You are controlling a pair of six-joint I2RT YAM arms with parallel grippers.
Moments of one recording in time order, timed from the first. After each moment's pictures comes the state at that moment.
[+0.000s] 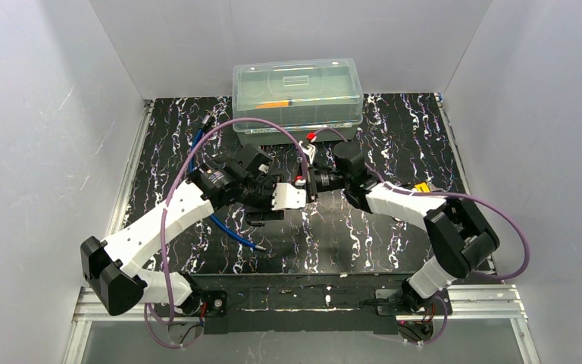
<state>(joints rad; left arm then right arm) -0.79 1.30 1.28 -1.01 0.22 0.86 0.68 1.55 0.87 0.46 -1.01 0.88</state>
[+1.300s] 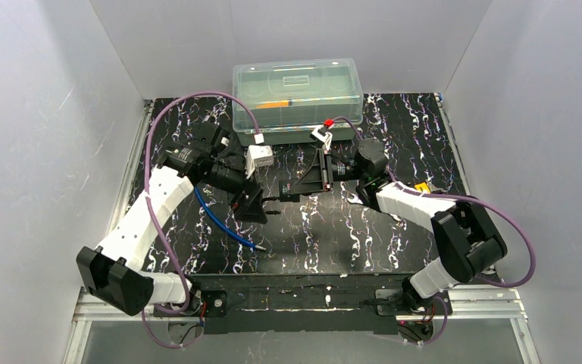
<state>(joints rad) -0.43 1.31 1.36 -1.19 0.84 0.55 0.58 1.52 0.82 0.85 -1.13 1.22</state>
